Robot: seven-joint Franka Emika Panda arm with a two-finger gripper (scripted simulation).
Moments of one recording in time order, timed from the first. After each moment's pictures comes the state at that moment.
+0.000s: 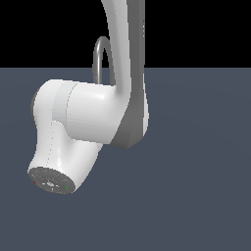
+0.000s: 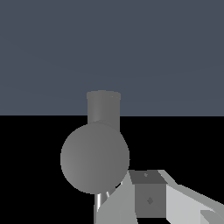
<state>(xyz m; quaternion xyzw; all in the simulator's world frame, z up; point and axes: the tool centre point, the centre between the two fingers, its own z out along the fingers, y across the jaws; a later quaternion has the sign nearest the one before) 0.010 0.081 0.131 0.03 0.72 -0.03 0.69</state>
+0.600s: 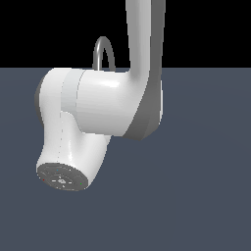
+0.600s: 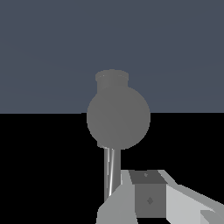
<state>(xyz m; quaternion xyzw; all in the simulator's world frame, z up) 0.003 0.068 0.153 0.02 0.71 -0.02 0.70</state>
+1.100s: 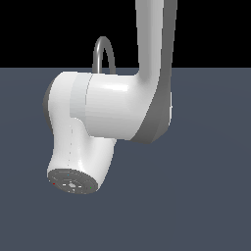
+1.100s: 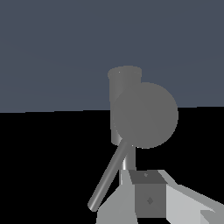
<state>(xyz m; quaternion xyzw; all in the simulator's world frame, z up) 0.002 0.051 0.154 0.04 0.70 -0.02 0.71</state>
